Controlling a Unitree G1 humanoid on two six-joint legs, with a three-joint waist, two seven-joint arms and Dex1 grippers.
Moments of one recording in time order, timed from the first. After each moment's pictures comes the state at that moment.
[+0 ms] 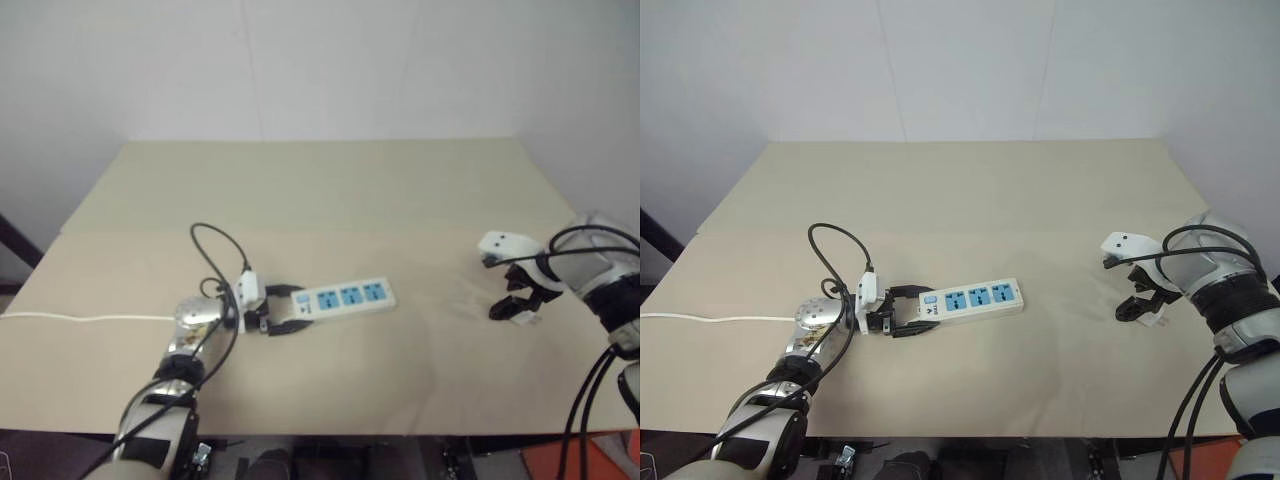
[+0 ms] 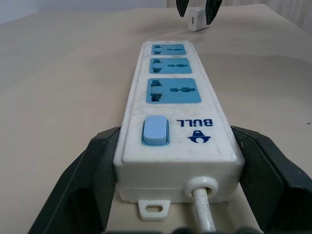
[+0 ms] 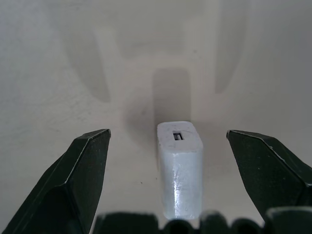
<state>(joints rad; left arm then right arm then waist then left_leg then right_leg) -0.61 0.31 -0.01 0.88 -0.19 -0.46 -1.40 -0.96 -1.01 0.63 0.49 -0.19 0.80 1.36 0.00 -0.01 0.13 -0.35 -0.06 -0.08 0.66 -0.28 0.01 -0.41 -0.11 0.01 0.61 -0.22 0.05</state>
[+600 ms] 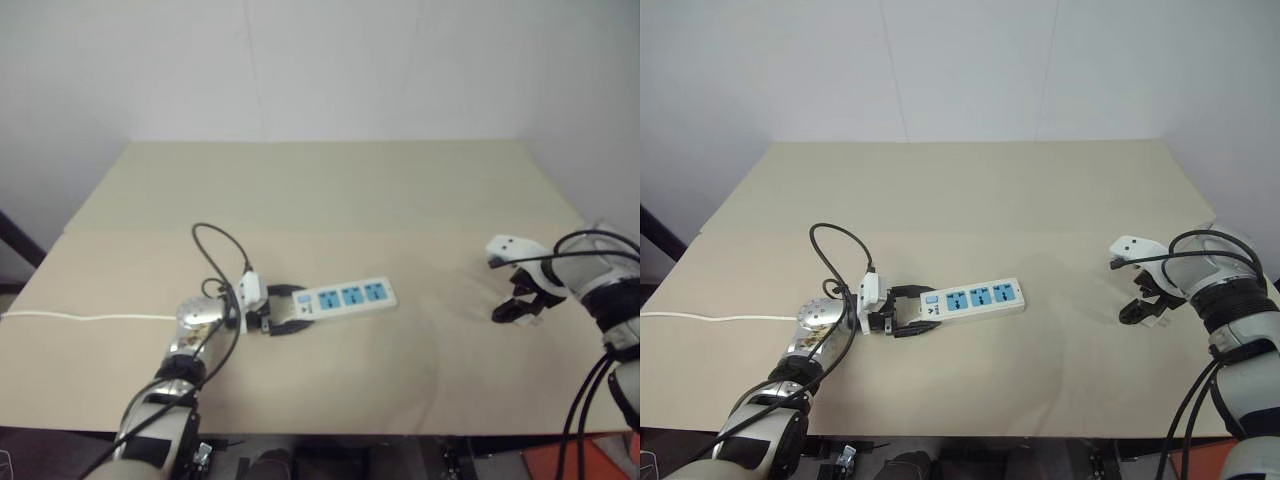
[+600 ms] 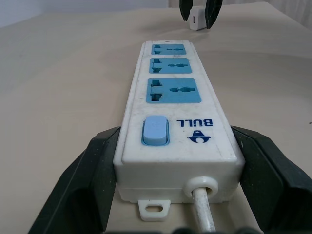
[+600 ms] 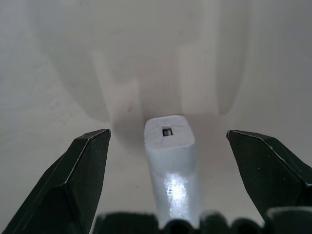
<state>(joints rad) -0.61 0.31 -0.02 0.89 -0.19 -0.48 -1.38 -0.95 -0.98 0.58 0.60 -0.22 0.79 1.33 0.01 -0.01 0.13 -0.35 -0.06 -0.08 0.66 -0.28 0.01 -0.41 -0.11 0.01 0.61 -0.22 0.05</state>
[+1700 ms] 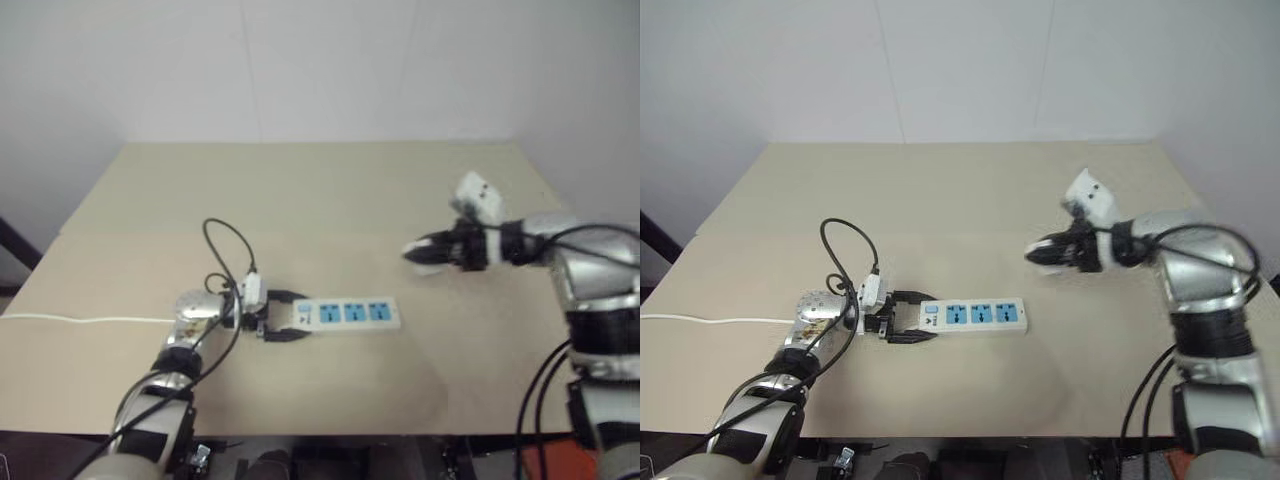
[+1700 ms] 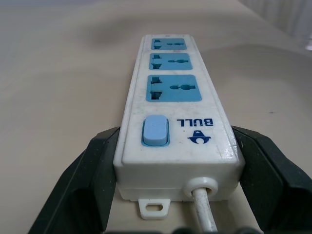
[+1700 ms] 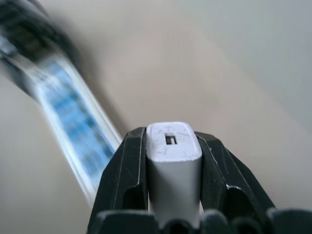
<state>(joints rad) -0.66 0.35 -0.07 0.91 -0.20 -0.45 -1.55 -0.68 -0.66 -0.04 -0.08 0.25 0.85 1.25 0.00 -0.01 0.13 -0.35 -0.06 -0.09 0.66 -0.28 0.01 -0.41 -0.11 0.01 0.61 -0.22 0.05</state>
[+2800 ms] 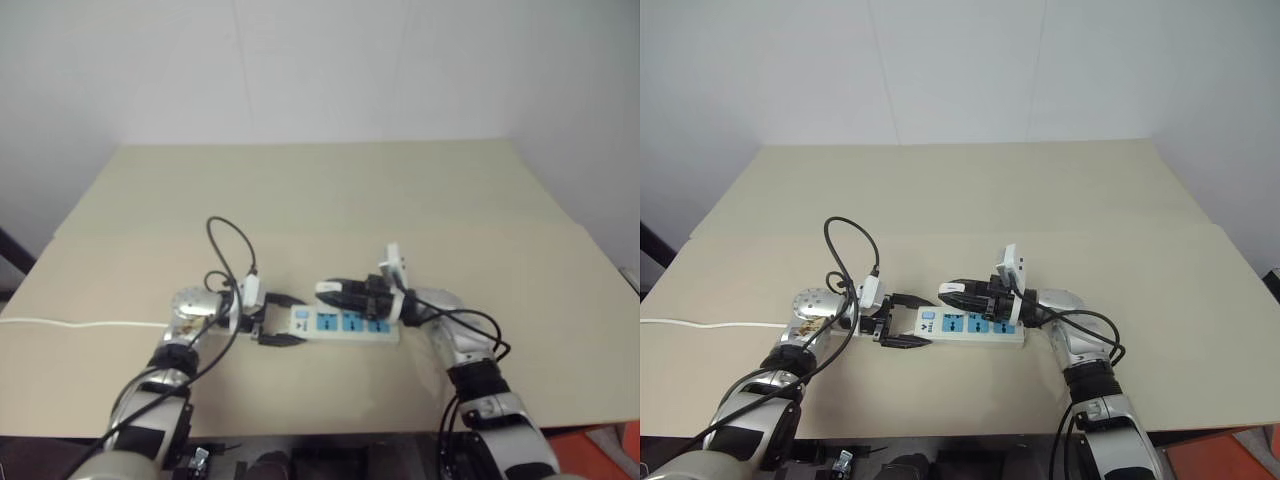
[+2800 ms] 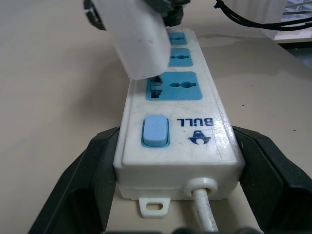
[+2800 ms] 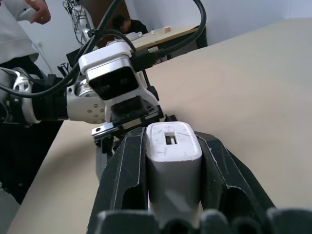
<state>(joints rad) -0.67 0.37 -0.09 0.92 -0.19 -0.45 -1.59 -0.54 -0.24 0.08 0.34 0.38 0.20 1.21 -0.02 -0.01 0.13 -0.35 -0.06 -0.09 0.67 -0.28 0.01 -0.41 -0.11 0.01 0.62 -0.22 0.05</state>
